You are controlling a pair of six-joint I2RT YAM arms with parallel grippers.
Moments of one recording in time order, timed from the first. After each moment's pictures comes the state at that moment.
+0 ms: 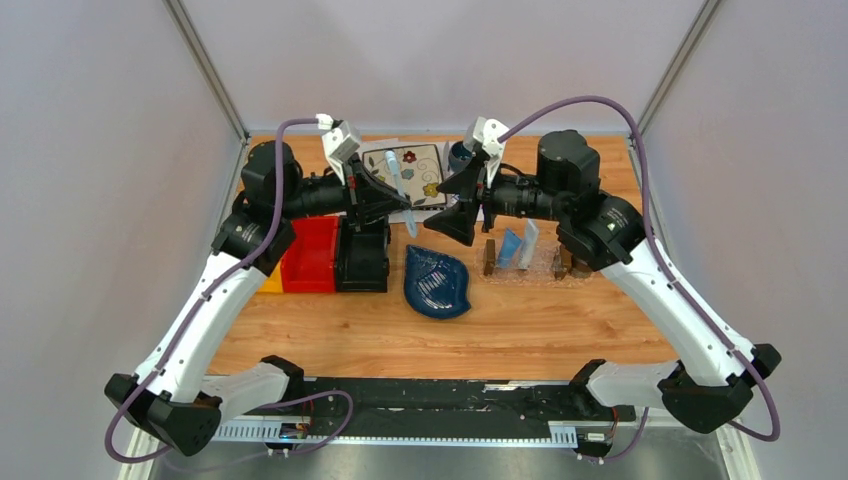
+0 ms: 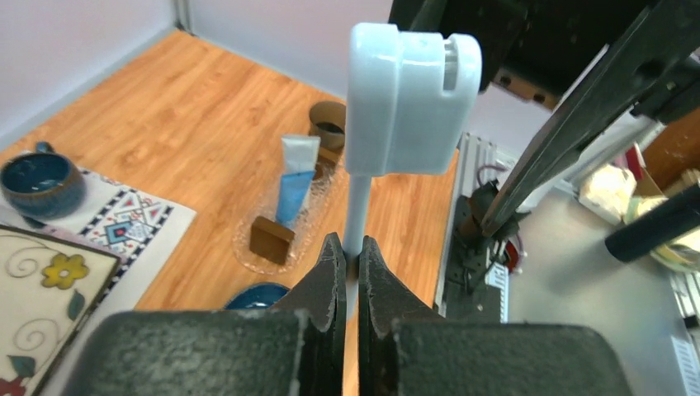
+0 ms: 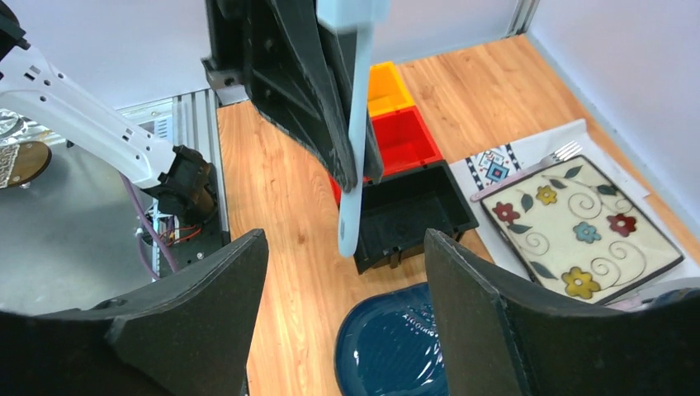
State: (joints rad) left arm -0.42 1.09 1.28 -0.22 0.86 -0.21; right arm 0.72 1.25 1.56 -0.49 -0.58 -0.05
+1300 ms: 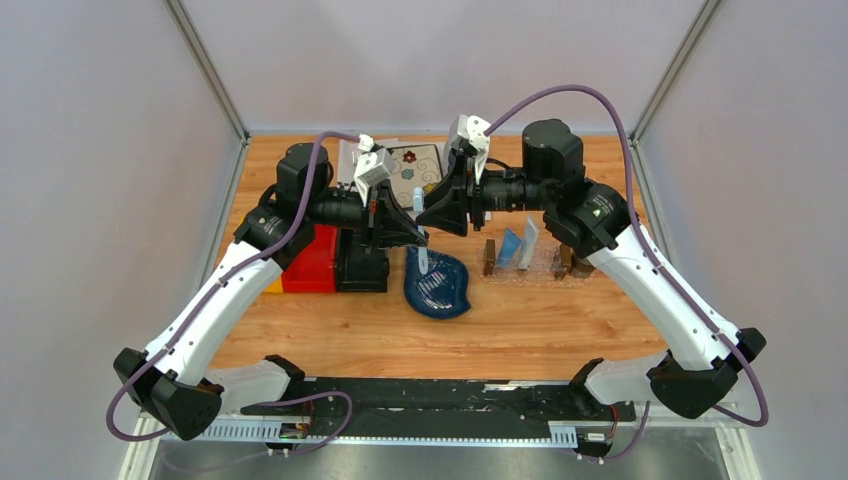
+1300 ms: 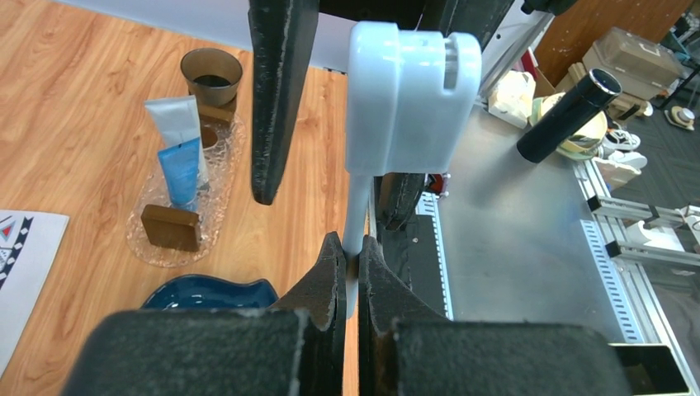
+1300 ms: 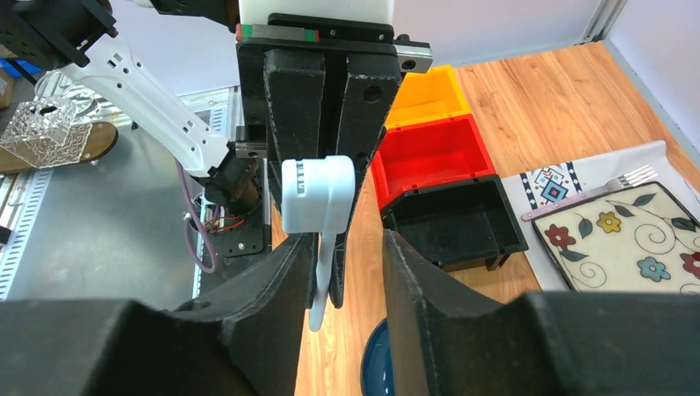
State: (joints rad) left arm -0.53 1.17 1.29 -0.36 1.10 -0.06; right arm 0.72 1.33 1.64 -0.52 -0.73 -0.04
